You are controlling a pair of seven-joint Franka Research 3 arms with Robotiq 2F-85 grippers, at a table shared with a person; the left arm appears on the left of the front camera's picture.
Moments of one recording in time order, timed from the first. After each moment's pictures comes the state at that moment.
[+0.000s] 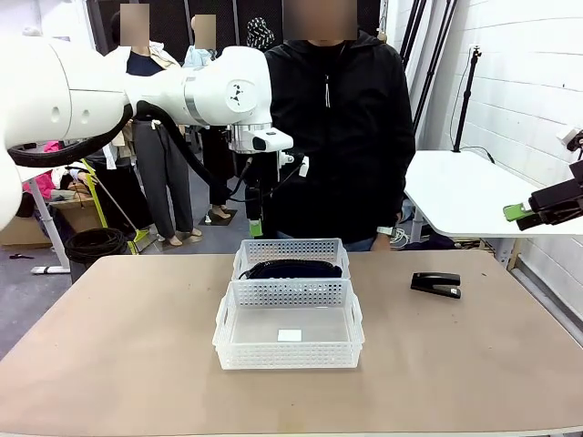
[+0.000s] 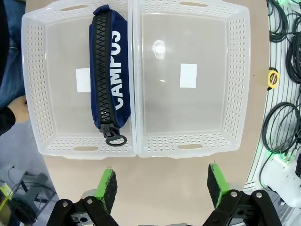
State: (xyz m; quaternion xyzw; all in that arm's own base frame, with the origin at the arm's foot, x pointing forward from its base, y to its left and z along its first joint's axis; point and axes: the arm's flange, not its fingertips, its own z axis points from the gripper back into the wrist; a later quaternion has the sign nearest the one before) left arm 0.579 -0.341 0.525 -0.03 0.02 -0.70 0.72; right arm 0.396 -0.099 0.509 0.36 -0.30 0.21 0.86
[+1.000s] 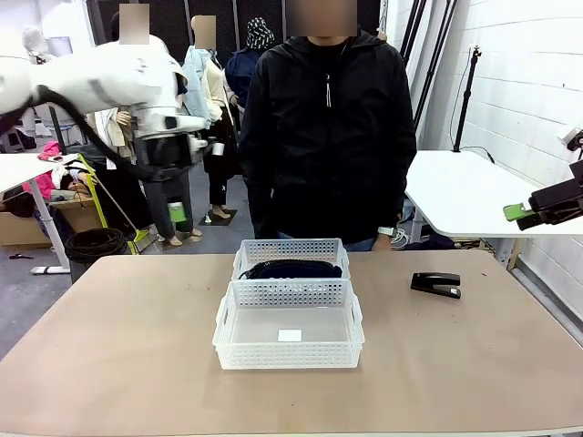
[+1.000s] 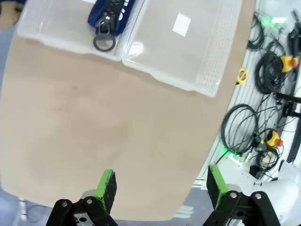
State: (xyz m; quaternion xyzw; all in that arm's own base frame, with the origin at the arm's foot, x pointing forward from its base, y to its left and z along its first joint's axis) left arm 0.586 -0.132 0.549 -0.15 0.06 -0.54 0.83; right arm 0.396 -0.100 0.509 0.36 -0.30 0.21 0.86
